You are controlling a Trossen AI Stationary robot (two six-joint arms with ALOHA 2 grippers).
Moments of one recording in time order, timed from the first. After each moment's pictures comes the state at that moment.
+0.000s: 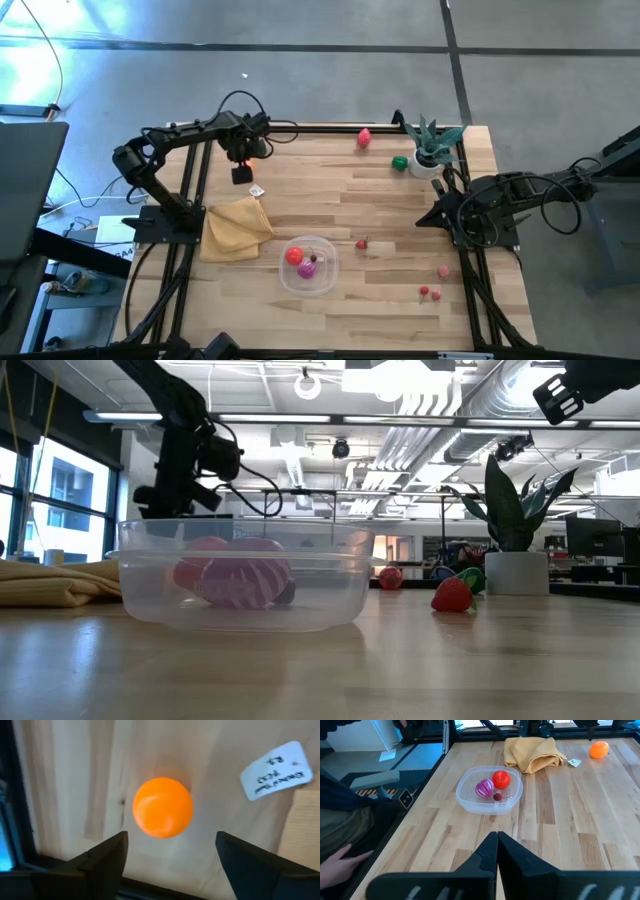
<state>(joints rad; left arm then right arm) 0.86 1.60 1.06 -1.06 -0.19 0.49 0.24 0.43 0.61 -0.61 -0.03 0.12</state>
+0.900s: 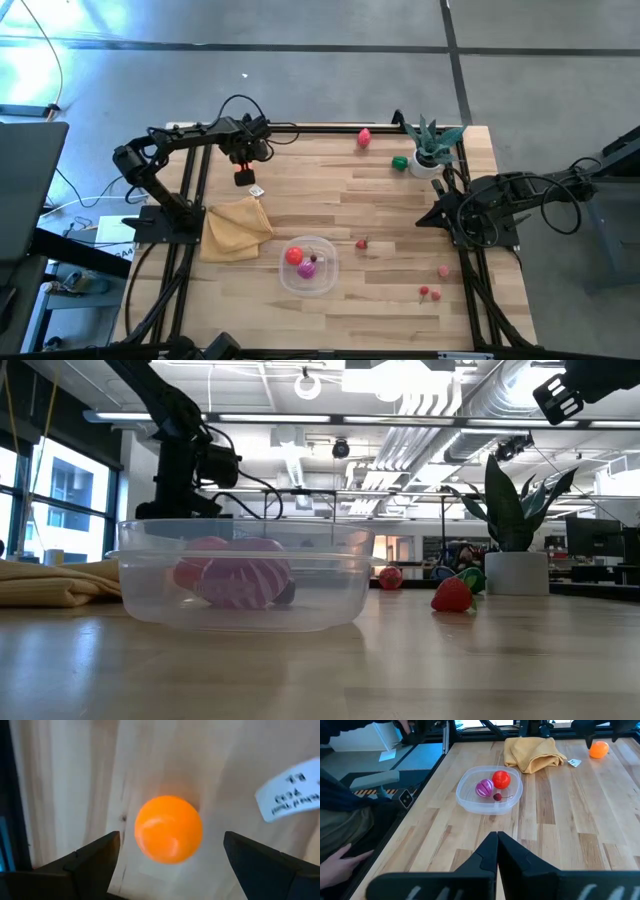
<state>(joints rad) 0.86 1.60 0.98 -0.91 -0.19 0.49 0.24 0.43 0.61 -0.61 -0.03 0.12</state>
